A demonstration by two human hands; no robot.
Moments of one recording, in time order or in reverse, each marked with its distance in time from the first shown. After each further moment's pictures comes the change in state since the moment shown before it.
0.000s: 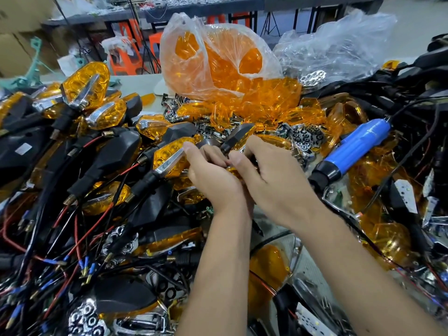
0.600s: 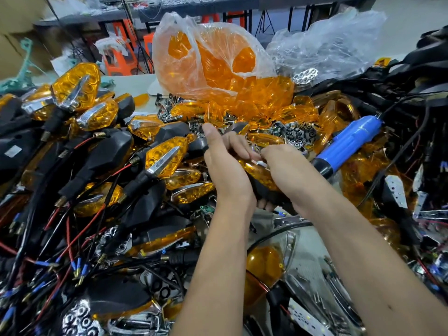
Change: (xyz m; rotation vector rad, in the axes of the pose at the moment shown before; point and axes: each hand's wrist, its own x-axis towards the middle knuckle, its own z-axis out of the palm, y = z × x) left_hand -0.008 -0.008 0.012 0.154 -0.347 -0.023; right_hand 0.011 0.016 -0.017 0.528 -0.181 0.710
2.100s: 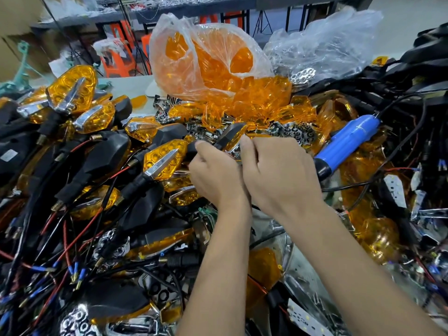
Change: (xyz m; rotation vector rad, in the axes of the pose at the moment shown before) left_hand 0.002 0.004 -0.001 0.436 0.555 -0.051; right_hand -0.022 -0.010 0.016 -0.747 0.412 -0.582
